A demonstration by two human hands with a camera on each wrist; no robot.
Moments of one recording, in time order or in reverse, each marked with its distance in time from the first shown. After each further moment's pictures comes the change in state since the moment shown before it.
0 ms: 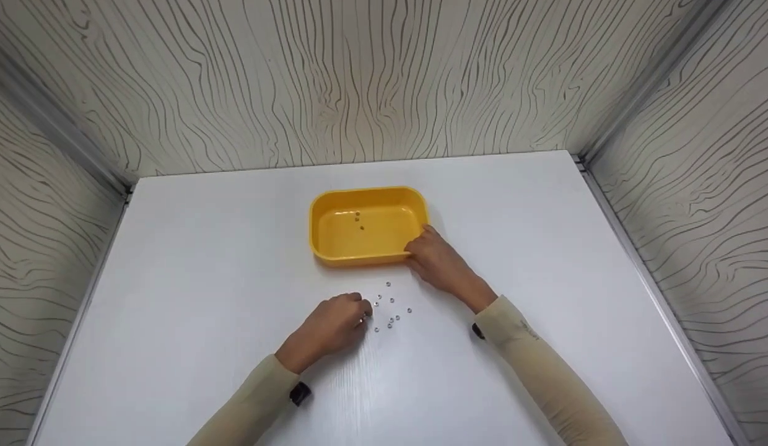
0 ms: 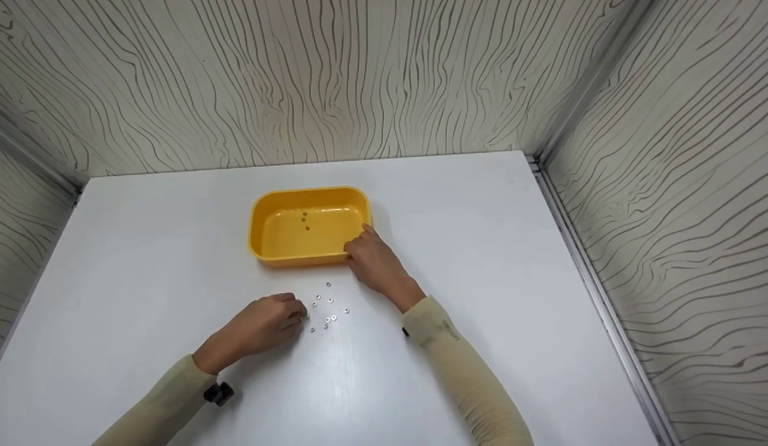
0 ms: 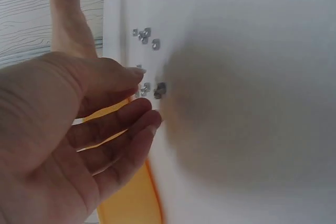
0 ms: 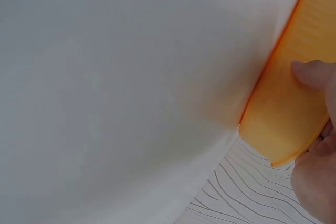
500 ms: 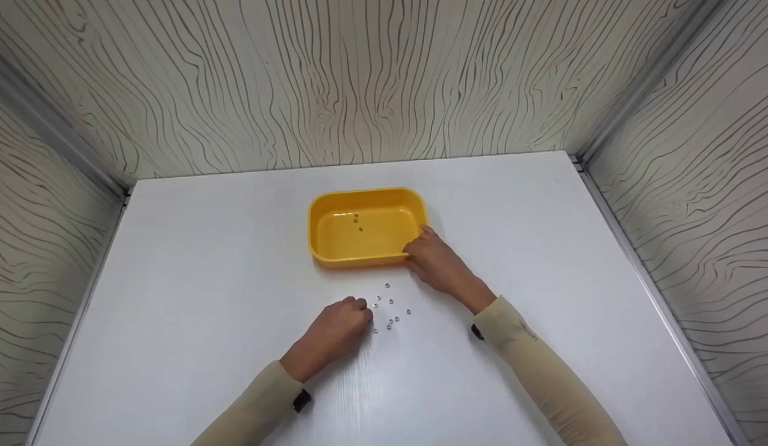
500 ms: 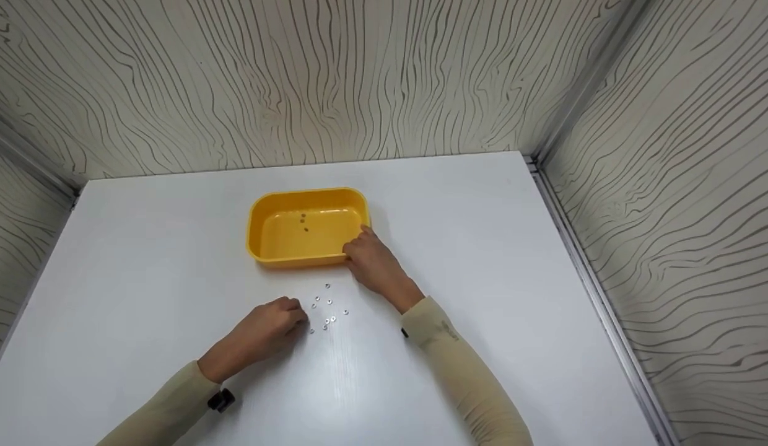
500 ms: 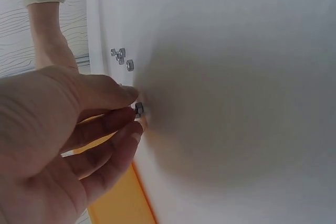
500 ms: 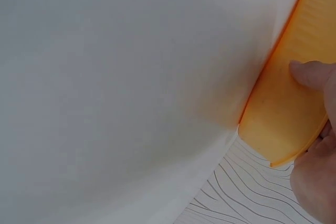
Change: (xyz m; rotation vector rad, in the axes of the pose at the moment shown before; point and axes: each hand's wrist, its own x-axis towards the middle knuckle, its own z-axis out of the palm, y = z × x) left_hand -0.001 0.005 0.015 0.226 0.110 0.112; right_hand 0.001 -0.001 -0.001 0.004 -0.047 0.059
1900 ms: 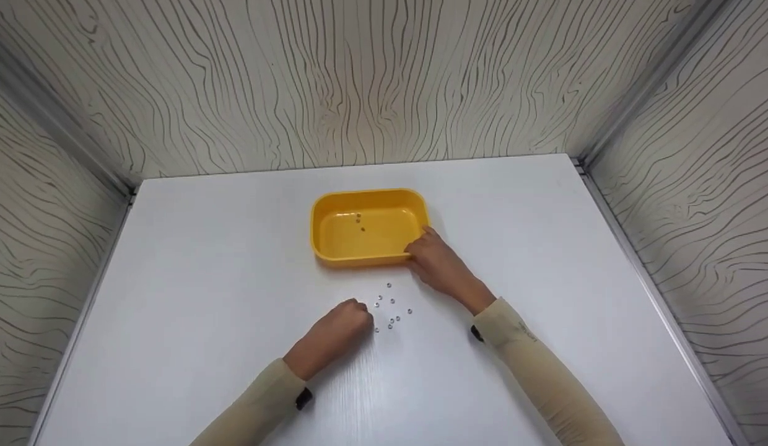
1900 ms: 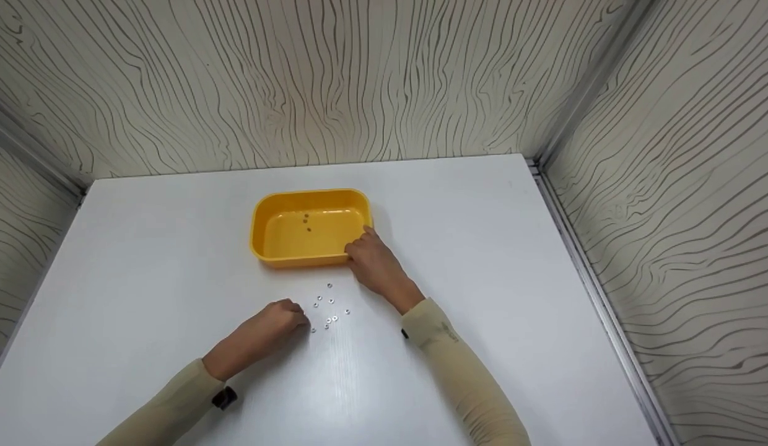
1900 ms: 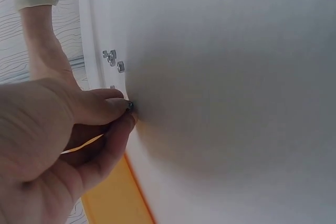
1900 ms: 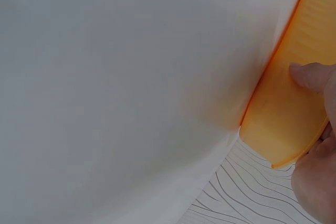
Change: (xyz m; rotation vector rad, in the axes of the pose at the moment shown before) left_hand 0.000 0.003 -0.003 0.113 -0.053 0.054; right_hand -0.002 -0.001 0.003 -0.006 0.053 -0.030
